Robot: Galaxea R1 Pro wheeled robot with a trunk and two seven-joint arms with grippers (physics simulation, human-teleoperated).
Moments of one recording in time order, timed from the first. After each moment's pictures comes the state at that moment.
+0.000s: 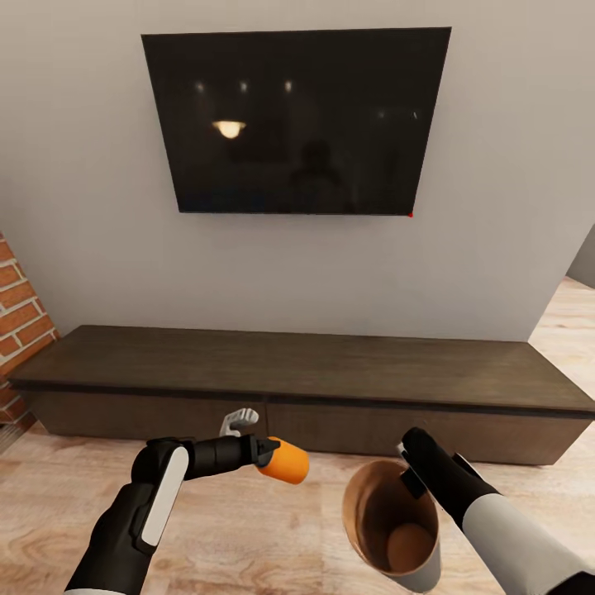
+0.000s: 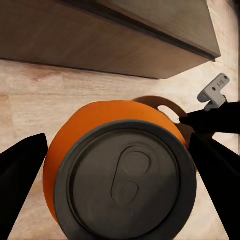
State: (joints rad) left arm -0.40 -0.07 0.00 -1.35 0.32 1.05 -0.46; right arm -0.71 -0.13 0.42 -0.66 0.26 1.05 0.21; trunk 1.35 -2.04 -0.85
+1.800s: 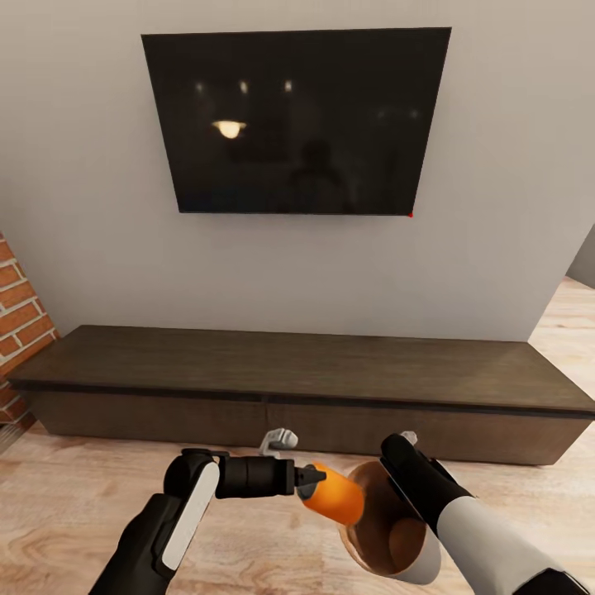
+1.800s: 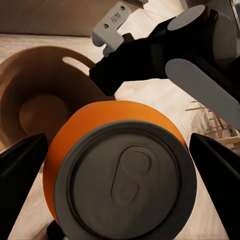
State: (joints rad) left arm -0.37 -0.07 -0.22 -1.36 0.39 1.05 -0.62; right arm -0.71 -0.03 0.40 -0.59 0.26 1.04 -0.01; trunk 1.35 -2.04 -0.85
